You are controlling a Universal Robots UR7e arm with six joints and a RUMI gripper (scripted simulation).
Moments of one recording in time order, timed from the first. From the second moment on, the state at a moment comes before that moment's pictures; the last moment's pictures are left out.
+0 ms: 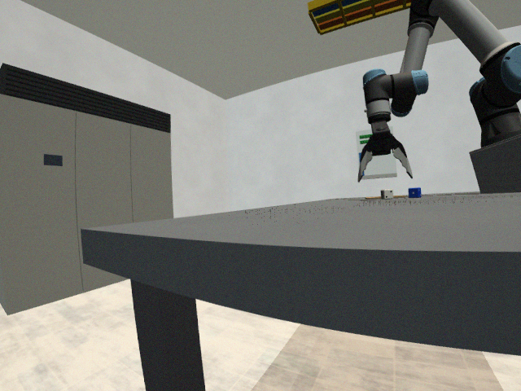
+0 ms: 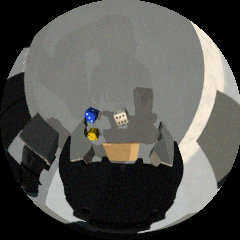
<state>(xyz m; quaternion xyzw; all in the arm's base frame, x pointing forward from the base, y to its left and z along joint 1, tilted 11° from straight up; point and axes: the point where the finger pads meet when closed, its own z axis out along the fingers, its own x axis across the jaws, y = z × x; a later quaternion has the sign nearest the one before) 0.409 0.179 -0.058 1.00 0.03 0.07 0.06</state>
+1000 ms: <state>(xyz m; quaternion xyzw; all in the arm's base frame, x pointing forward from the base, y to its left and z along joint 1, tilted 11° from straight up) 0.403 0.183 -0.016 1.00 0.03 0.07 0.05</state>
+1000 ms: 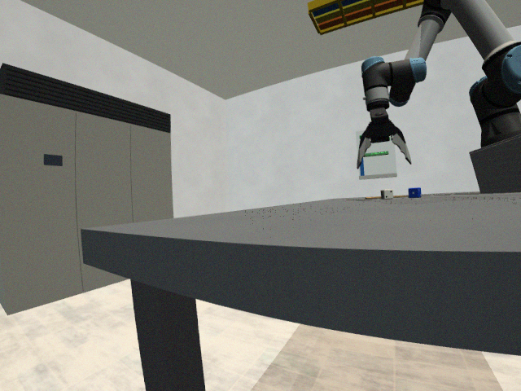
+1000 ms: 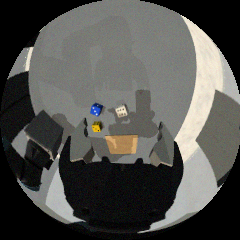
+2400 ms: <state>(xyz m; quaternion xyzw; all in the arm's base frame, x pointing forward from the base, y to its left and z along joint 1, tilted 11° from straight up) 0.345 0.132 0.038 0.99 0.07 0.07 0.06</state>
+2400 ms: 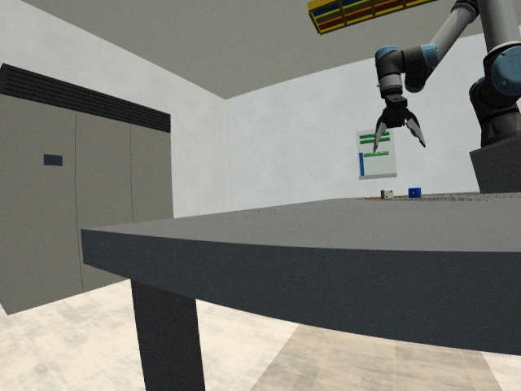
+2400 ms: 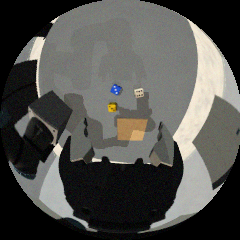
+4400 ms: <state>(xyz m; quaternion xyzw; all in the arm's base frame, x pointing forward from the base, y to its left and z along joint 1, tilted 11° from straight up) 0.308 0.098 0.032 1.00 0.02 0.07 0.05</state>
